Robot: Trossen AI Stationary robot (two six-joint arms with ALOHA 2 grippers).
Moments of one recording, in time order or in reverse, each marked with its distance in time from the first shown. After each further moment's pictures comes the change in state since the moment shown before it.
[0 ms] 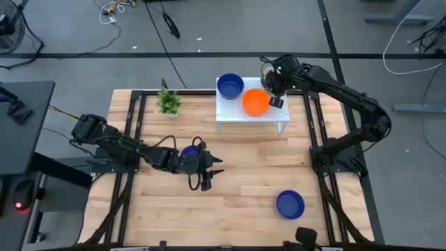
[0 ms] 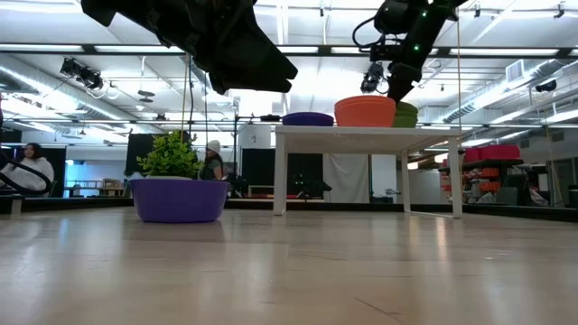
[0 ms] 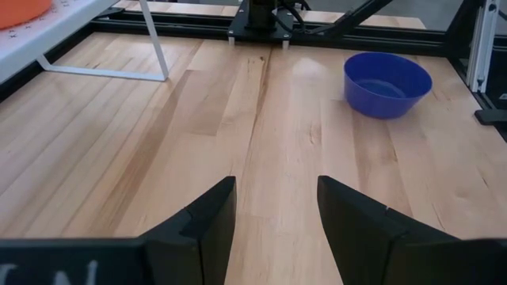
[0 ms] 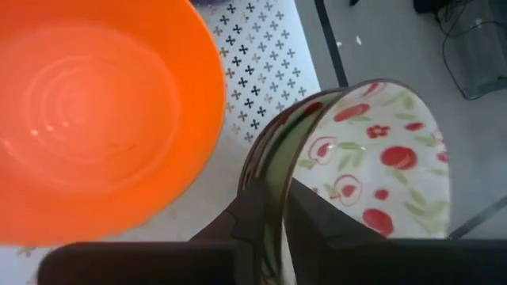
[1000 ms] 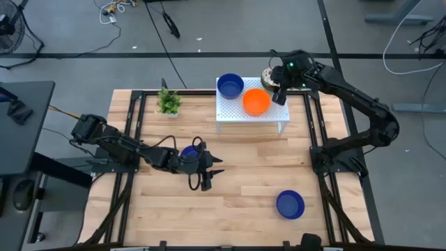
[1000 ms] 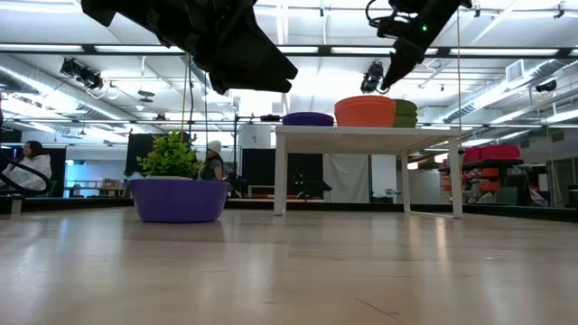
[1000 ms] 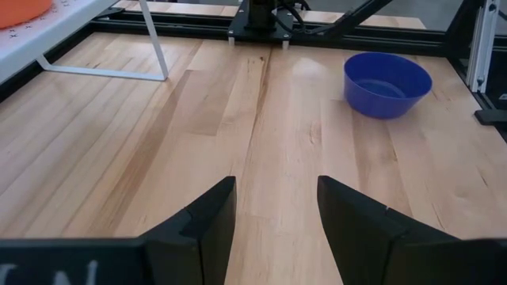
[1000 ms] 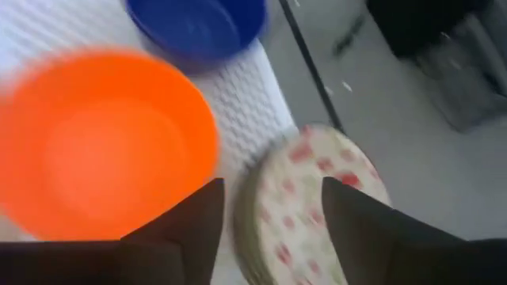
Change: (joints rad) left arm 0.000 0.000 0.000 0.000 0.000 0.000; right arm -0.001 -0.104 0.000 0.060 -0.085 0.033
